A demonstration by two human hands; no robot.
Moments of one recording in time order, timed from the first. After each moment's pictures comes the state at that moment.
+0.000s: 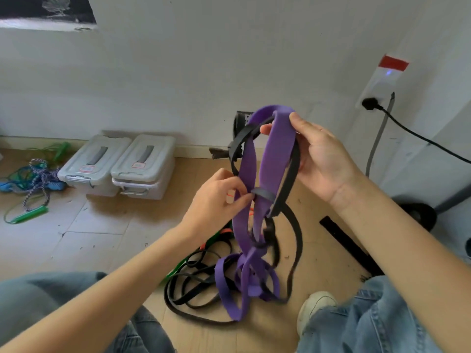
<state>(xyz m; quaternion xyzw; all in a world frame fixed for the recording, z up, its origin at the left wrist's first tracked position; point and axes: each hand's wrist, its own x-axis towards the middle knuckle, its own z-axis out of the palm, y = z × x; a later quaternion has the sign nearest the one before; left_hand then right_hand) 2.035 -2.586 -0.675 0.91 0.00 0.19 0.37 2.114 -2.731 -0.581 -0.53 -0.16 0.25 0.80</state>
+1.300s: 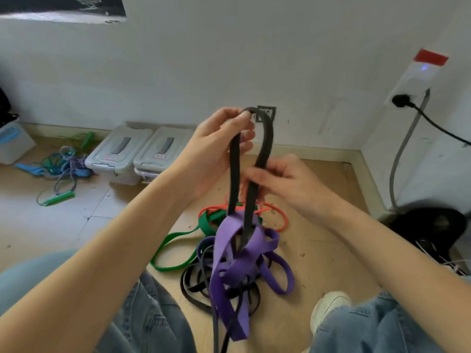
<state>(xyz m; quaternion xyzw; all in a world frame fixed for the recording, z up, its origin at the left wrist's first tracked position) 2.027 -2.562 -0.595 0.56 0.04 0.13 0.82 2.078 -2.703 -0.619 -0.66 -0.38 0.28 0.58</state>
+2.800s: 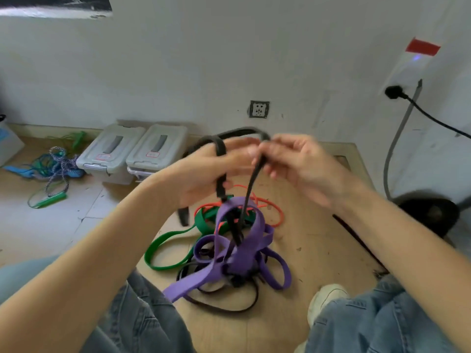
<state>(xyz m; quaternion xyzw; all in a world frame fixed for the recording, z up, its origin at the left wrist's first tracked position) 2.023 -2.556 -0.617 0.67 0.03 -0.08 0.74 2.094 -2.716 -0.604 -0.61 -0.27 0.30 0.68</state>
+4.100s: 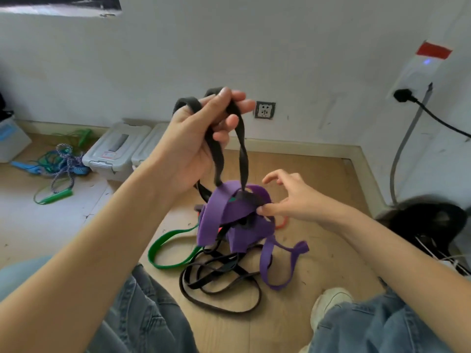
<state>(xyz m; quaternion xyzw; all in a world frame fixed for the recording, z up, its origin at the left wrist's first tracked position) 2.019 -2.547 -0.579 0.48 0.04 0.13 0.87 2.103 -2.721 -0.660 -0.85 -0.28 0.31 0.31</state>
